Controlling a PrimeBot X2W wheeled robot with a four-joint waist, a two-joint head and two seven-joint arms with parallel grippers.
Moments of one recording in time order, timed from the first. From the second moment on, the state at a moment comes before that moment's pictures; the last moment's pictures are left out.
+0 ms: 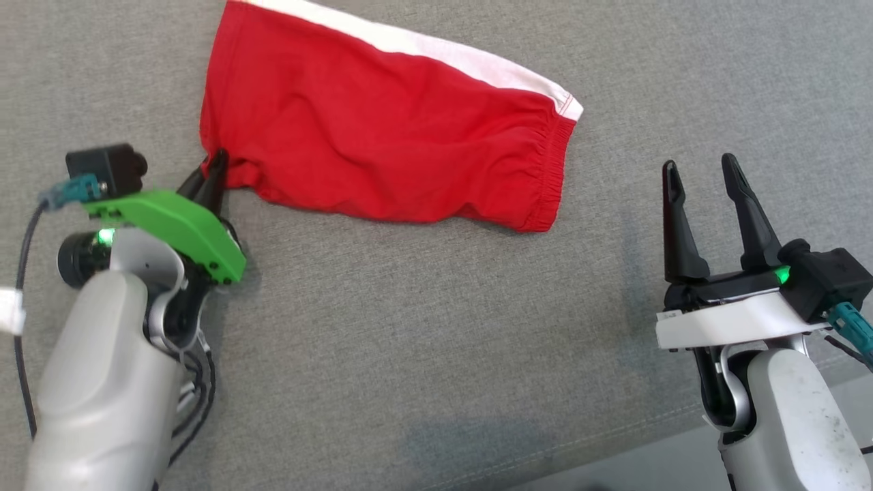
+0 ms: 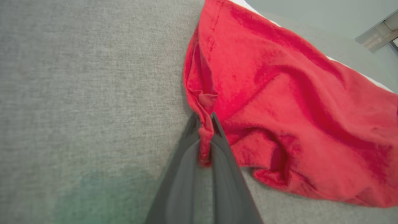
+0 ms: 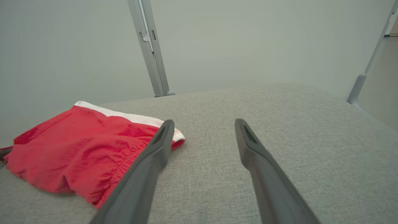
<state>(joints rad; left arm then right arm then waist) -0.67 0.25 -0.26 0.58 -0.67 -0.10 0.14 -0.25 -0.06 0.04 0.03 0.20 0.13 -0.26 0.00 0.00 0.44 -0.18</state>
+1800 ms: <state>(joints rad) -0.10 0.32 -0.23 -0.04 -0.39 0.12 -0.24 -0.10 -0.11 0.01 0.02 0.13 0.13 -0.18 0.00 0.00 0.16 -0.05</state>
